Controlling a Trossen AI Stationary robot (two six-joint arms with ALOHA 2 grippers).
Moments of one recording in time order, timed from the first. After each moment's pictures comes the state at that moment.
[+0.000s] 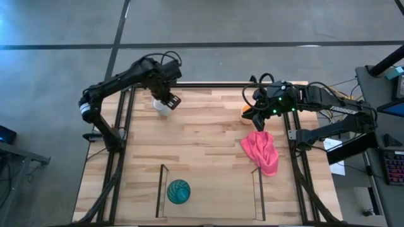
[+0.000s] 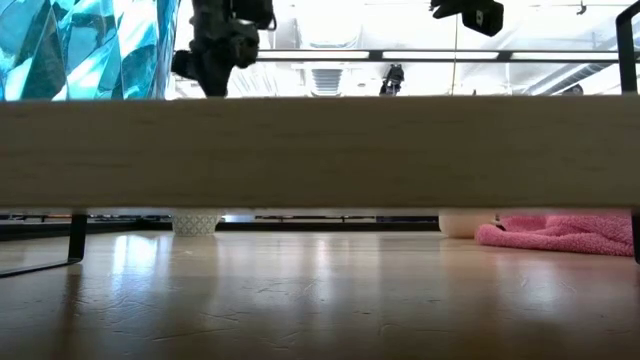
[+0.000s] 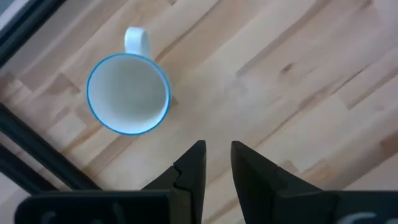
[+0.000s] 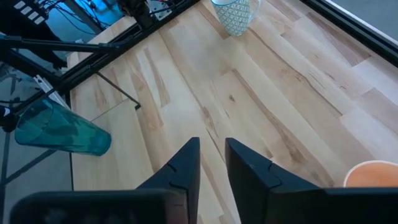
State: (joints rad) left arm 0.51 1.62 1.74 -1.52 0.01 -0.38; right arm -0.12 1.11 1.31 -0.88 -0.05 0.46
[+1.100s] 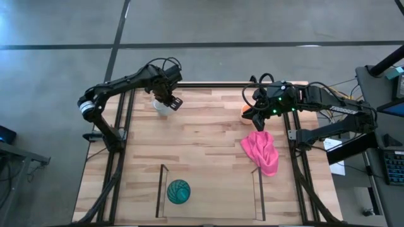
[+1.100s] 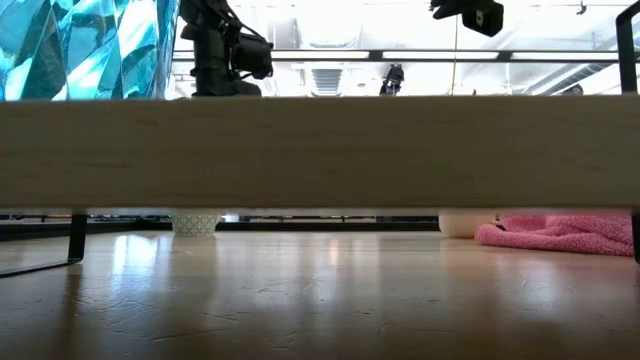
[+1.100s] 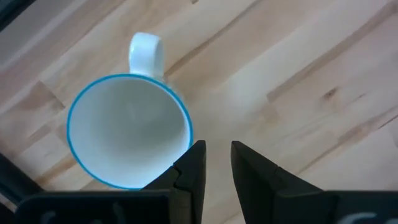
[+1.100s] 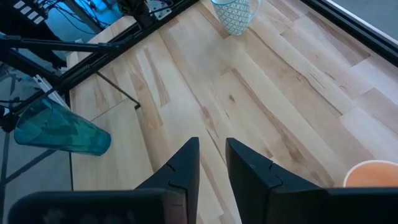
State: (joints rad) left arm 0.60 1.62 1.45 -1.22 0.02 -0.35; right arm -0.12 1.11 1.31 -0.88 -0.05 0.46
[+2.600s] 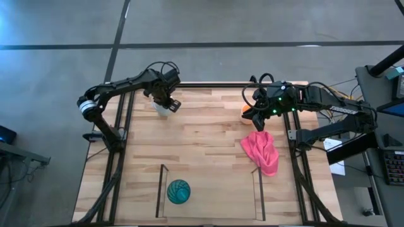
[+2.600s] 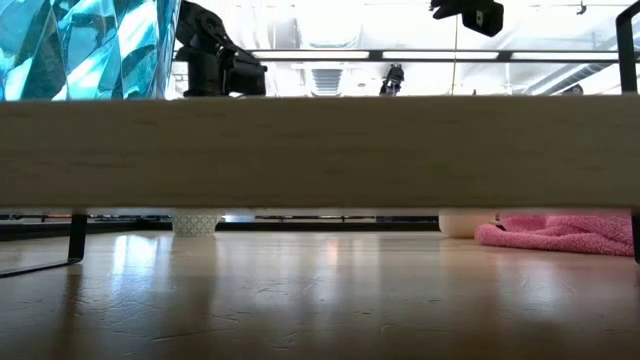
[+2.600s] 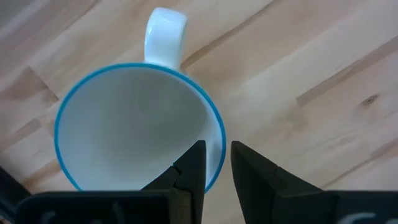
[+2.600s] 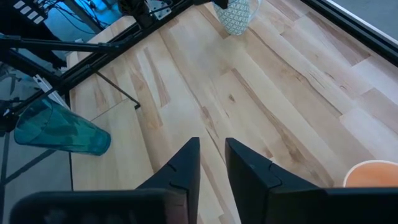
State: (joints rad) left arm 0.64 1.62 1.30 -1.11 0.02 -0.36; right arm -0.12 1.11 1.31 -0.88 -0.05 0.46
